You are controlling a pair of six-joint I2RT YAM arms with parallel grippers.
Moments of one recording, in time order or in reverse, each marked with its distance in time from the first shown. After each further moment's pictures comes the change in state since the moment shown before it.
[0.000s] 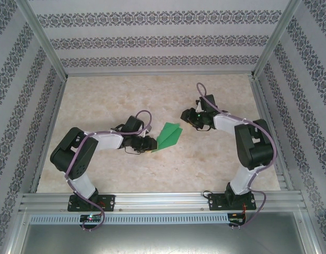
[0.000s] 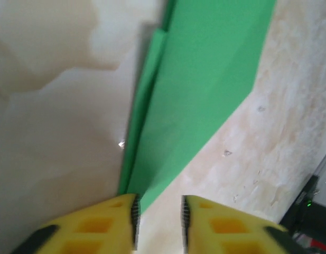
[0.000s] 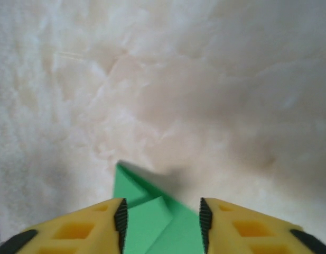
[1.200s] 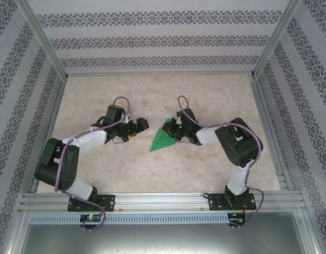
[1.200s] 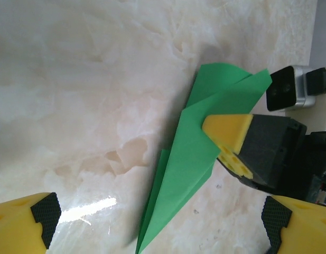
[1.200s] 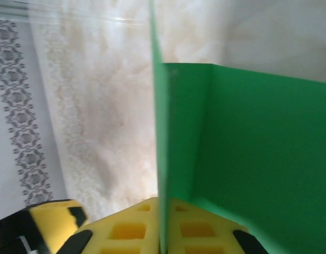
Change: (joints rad) left arm 0.220 -0.170 -0.009 -0.018 -0.026 -0.083; right arm 0.253 0.128 -0.144 0.517 -0.029 0.406
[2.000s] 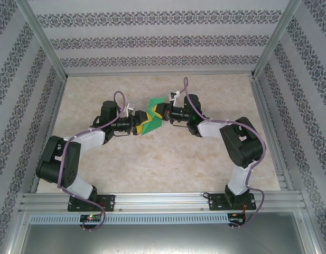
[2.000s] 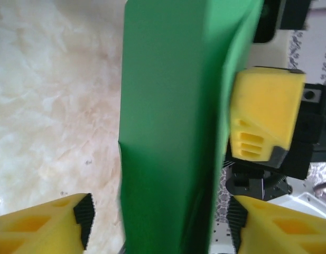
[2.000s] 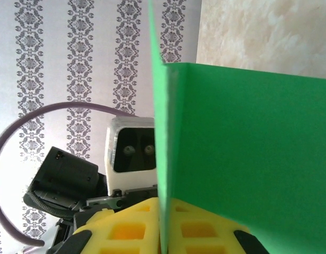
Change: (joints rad) left arm 0.047 0.031 -0.044 0.468 0.431 -0.344; right arm -0.037 -0.022 0.133 0.328 -0.348 0.179
